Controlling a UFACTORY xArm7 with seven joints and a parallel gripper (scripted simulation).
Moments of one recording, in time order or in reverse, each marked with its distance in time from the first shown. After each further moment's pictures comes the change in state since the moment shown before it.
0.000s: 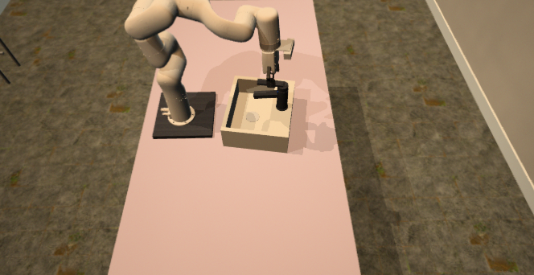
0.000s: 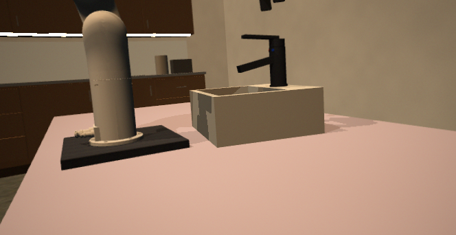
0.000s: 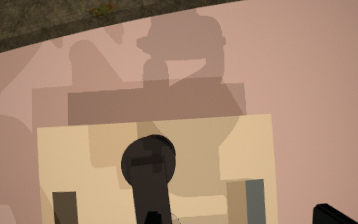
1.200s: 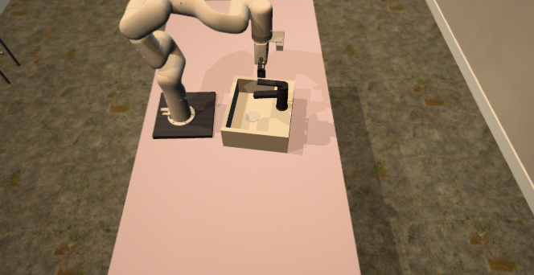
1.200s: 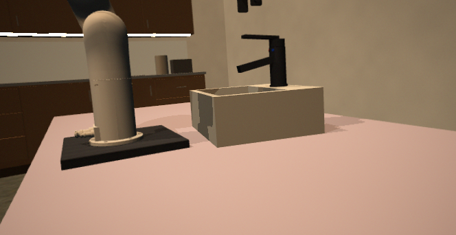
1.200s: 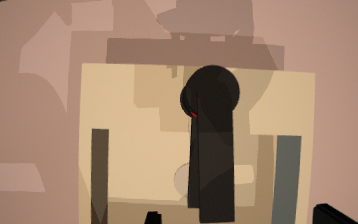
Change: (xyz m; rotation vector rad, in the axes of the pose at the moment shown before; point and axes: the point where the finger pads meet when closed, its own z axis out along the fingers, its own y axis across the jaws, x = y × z) arm -0.050 -0.044 -0.009 0.042 -0.090 -0.100
